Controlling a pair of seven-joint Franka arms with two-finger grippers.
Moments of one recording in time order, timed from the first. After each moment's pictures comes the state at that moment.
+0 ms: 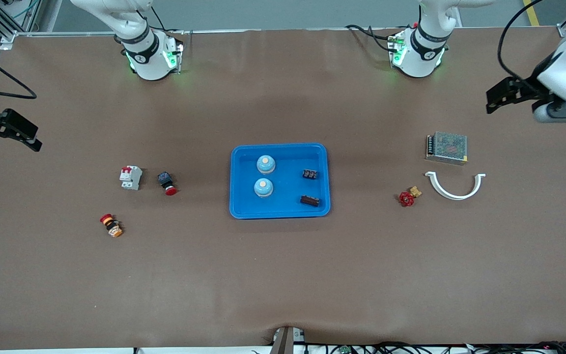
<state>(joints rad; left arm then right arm) -0.05 -0.04 -0.10 -1.60 0.01 1.45 -0.09 -0.09 0.00 0.08 -1.54 0.02 1.66 0.01</state>
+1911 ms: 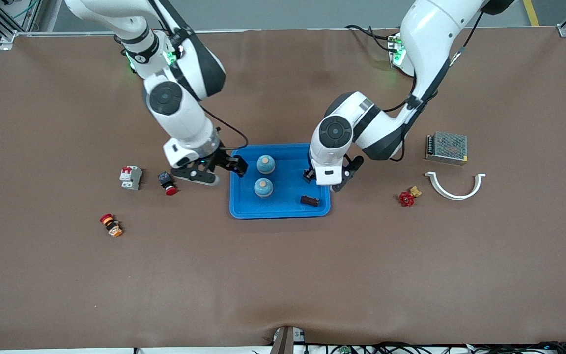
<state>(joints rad) -0.35 0.62 -0.40 -1.70 0.13 2.19 -1.69 0.51 0.33 0.10 -1.93 0.10 2.41 0.80</state>
